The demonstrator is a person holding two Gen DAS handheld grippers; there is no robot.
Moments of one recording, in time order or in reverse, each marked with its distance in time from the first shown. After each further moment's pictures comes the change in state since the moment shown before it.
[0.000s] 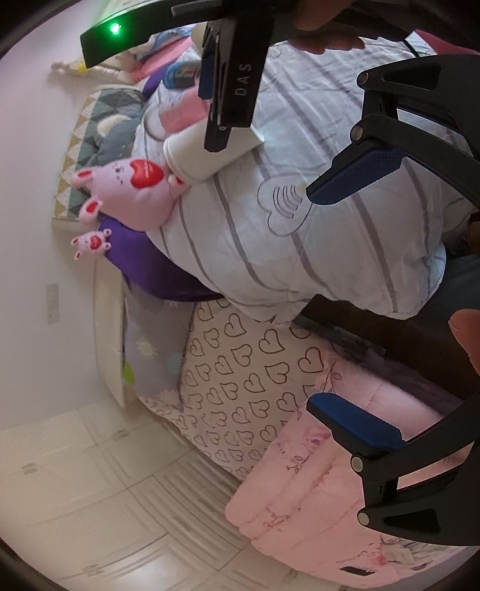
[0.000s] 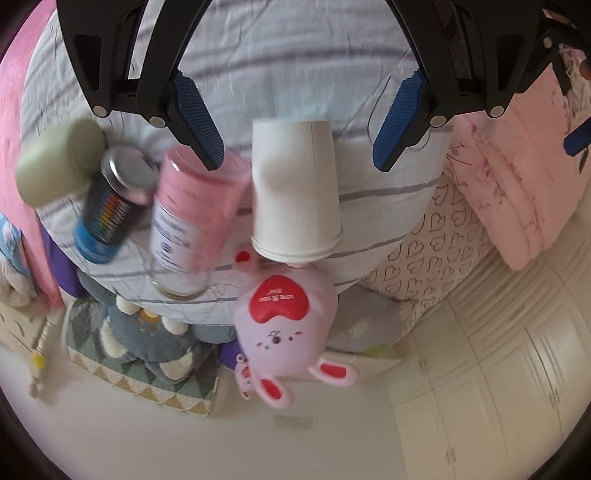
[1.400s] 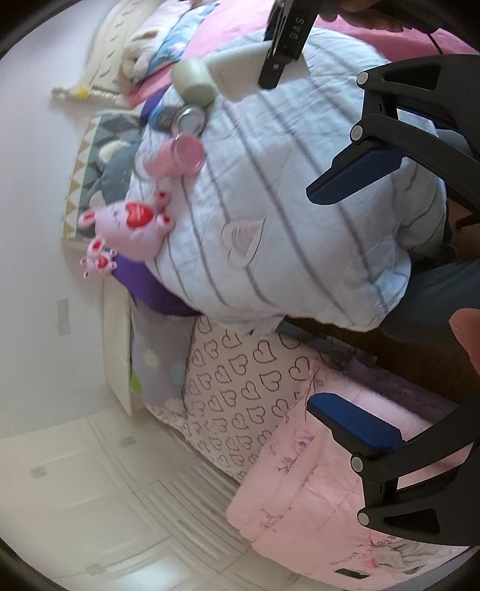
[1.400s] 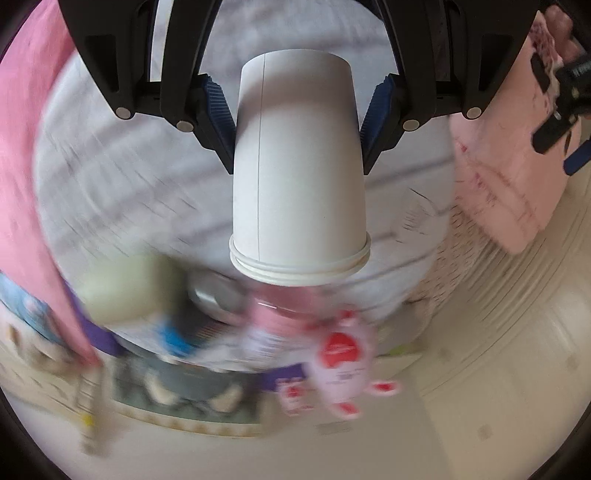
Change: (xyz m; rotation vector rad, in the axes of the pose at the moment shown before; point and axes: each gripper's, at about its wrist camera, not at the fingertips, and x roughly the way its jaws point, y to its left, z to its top) left arm -0.071 -0.014 -0.057 0.041 -0.042 -0.060; right arm -0.086 -0.056 -0.110 0.209 0.014 -0.028
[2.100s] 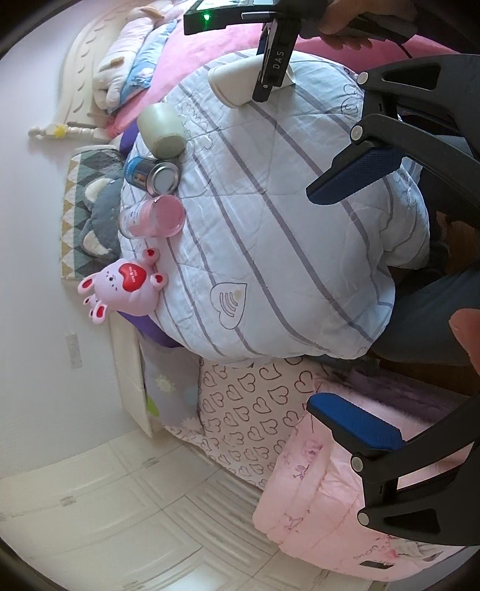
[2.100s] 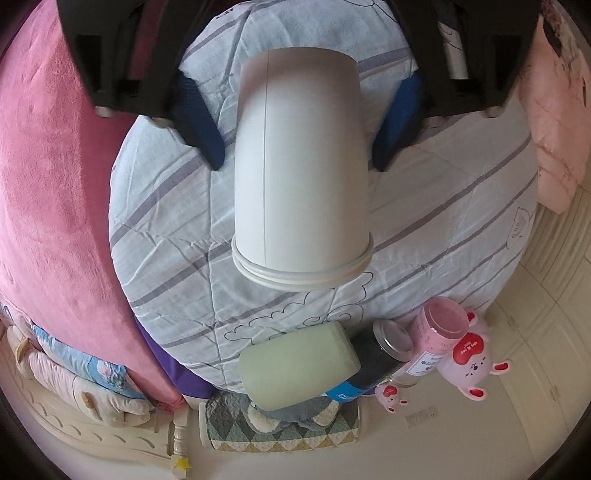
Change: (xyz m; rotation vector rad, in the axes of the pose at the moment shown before) left arm -0.030 -0.068 -0.018 0.108 -0.019 -0.013; right arm 0.003 -0.109 -0.051 0.171 -0.002 -0.158
